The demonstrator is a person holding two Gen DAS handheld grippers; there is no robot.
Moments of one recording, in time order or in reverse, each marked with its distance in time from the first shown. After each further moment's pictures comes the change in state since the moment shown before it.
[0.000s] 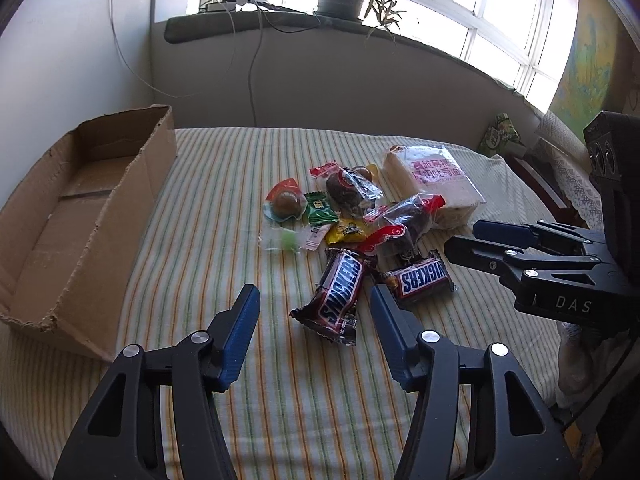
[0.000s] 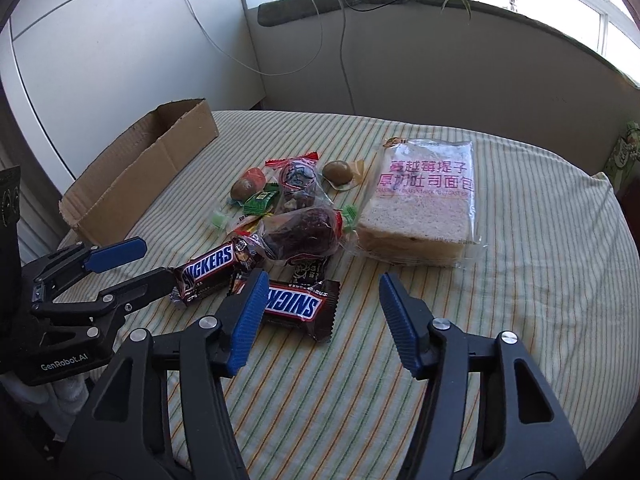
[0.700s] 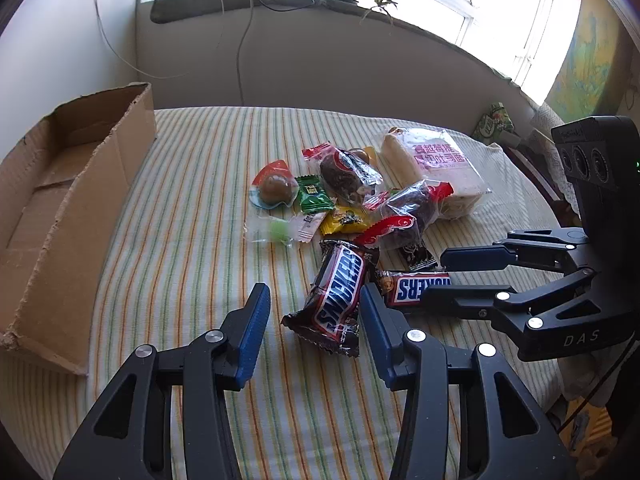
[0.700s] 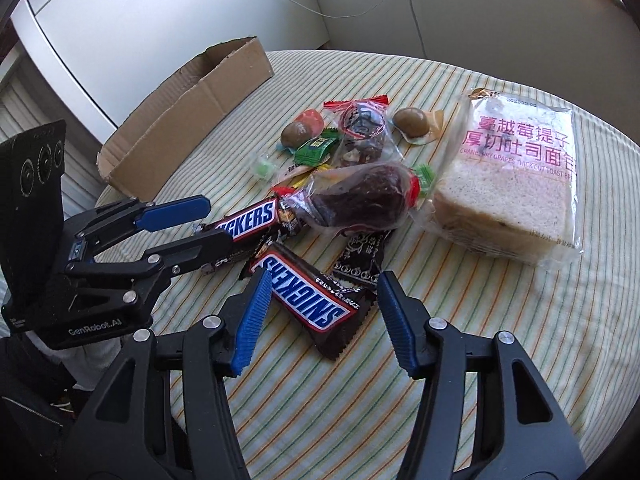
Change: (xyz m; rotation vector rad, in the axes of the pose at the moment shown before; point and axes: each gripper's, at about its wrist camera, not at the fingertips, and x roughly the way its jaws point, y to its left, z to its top) left arm 0.025 0.004 0.005 -0.001 0.060 -0.047; right arm 0.038 0.006 -0.004 -0.077 0.191 0.214
